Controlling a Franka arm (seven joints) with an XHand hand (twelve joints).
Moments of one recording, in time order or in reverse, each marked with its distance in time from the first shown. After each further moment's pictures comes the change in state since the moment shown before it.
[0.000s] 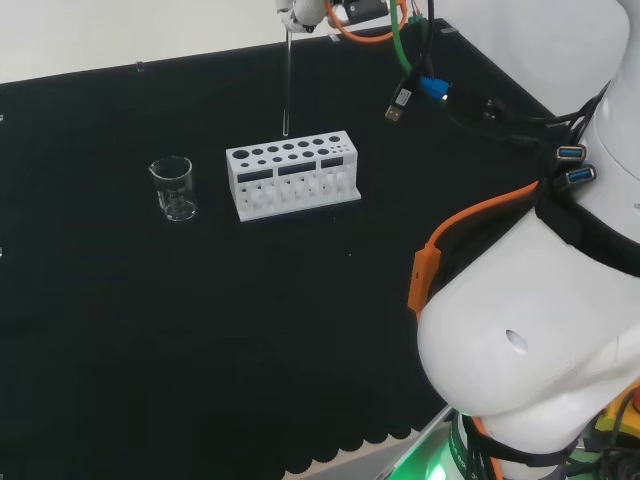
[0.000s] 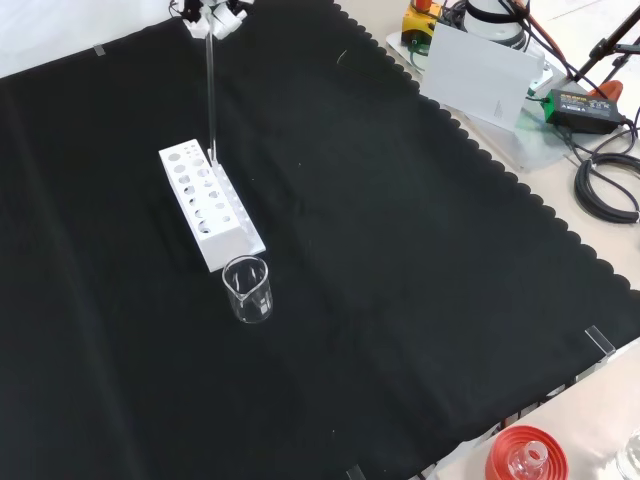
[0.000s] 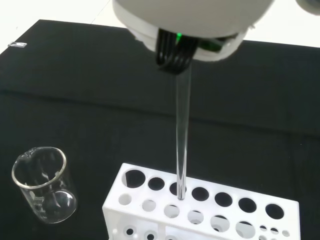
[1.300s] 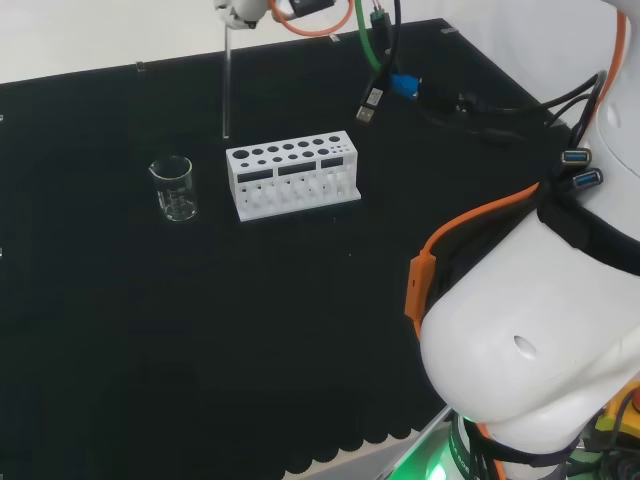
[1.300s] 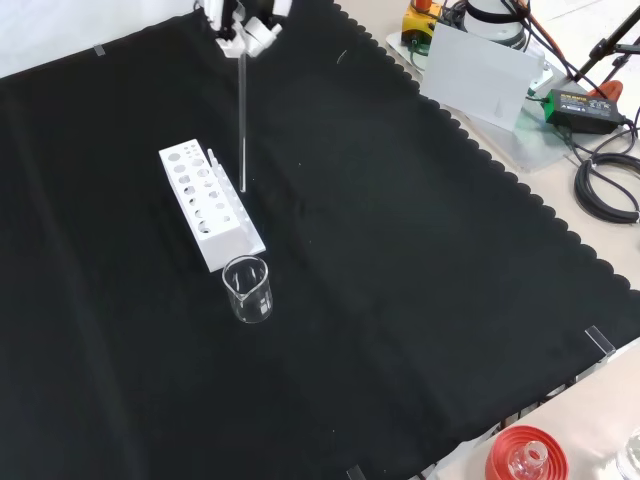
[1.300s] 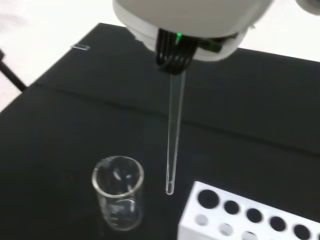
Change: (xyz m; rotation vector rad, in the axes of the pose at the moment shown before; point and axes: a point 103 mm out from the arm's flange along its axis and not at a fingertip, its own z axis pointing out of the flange) arm 0.089 0.007 -0.025 -0.011 -0.019 -0.138
